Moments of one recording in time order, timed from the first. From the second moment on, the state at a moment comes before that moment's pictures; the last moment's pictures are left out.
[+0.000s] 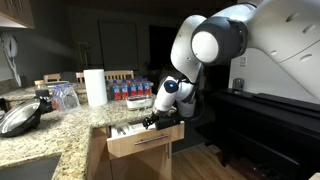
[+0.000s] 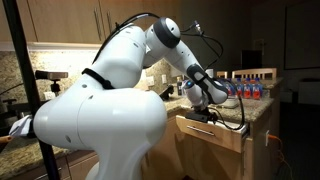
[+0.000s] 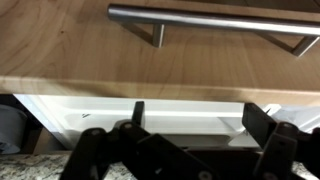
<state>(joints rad) 0.59 0.79 -0.56 -1.66 -2.04 3.45 2.41</state>
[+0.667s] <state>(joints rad) 0.37 0.71 -0.28 -1.72 -2.16 3.45 2.41</state>
